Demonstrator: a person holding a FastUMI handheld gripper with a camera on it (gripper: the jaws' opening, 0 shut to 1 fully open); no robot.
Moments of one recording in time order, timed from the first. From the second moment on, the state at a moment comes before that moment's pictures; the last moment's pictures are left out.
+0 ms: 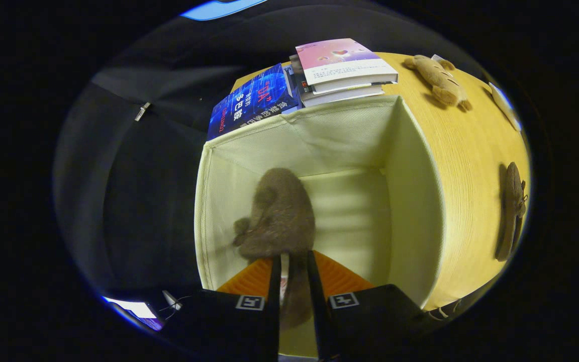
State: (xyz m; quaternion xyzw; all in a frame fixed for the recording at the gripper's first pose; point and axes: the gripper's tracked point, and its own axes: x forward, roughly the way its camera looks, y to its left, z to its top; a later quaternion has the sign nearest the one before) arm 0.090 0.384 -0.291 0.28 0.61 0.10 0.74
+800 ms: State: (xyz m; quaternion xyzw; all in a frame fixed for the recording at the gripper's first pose) arm 0.063 0.272 -0.195 0.27 0.53 0.18 0.78
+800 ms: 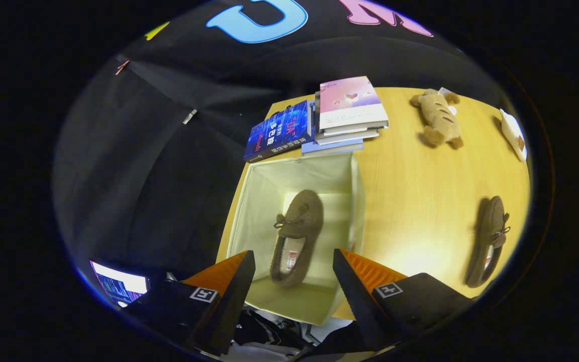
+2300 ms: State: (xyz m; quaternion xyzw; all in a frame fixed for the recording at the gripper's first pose) arm -0.033 -0.068 -0.447 0.18 0.66 -0.04 0.73
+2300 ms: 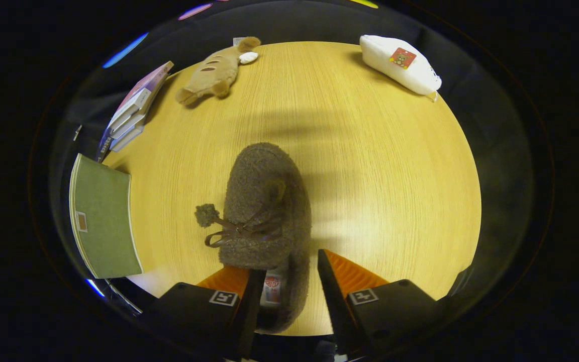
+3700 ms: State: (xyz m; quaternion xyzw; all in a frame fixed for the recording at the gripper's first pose) arm 0.048 0.124 -0.198 0.31 0.52 0.09 0.79
